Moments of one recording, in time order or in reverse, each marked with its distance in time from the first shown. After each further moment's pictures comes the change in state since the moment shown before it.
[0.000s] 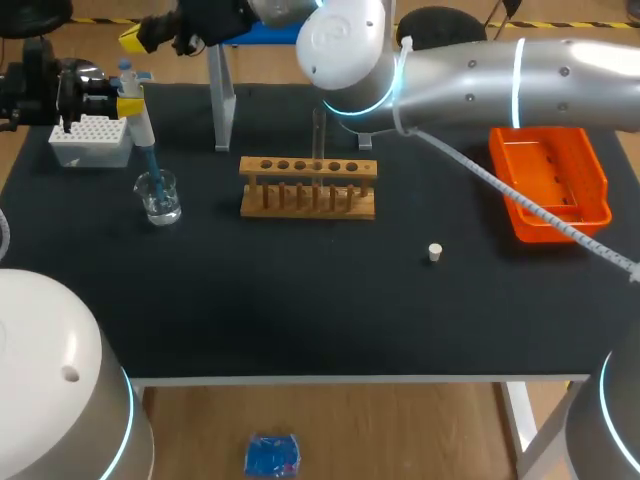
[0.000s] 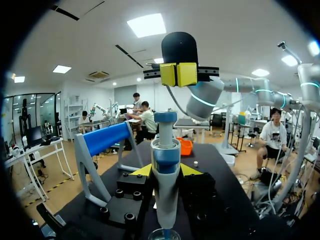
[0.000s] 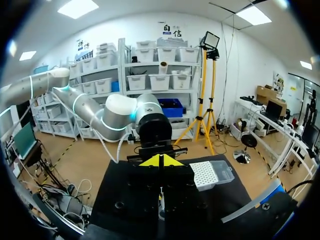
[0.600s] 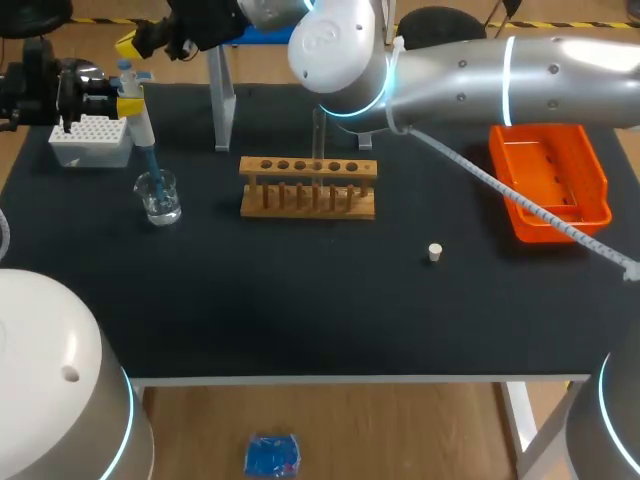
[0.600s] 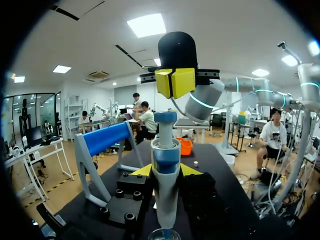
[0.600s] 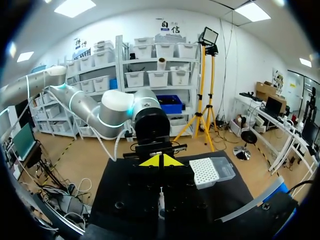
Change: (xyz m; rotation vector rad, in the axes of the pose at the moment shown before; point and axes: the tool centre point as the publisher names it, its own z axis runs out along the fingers) left arm 0.000 0.000 0.000 0.000 0.000 0.000; right arm -0.004 -0.008 0.011 0.027 -0.005 0.017
